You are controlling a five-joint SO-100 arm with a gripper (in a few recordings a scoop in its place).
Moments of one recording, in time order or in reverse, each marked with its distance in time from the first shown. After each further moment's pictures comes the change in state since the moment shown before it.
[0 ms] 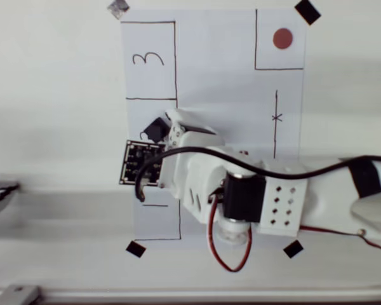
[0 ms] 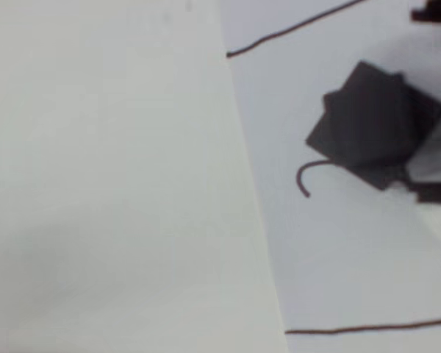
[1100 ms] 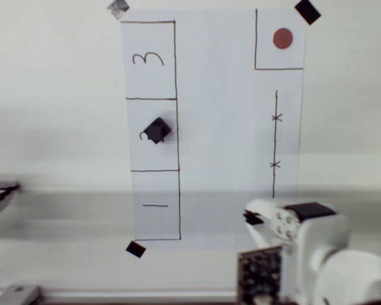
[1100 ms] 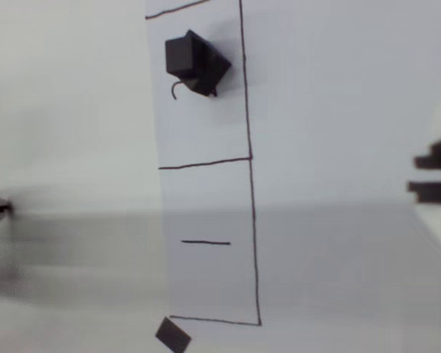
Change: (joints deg) arm -9.3 68.3 68.1 0.0 -2.2
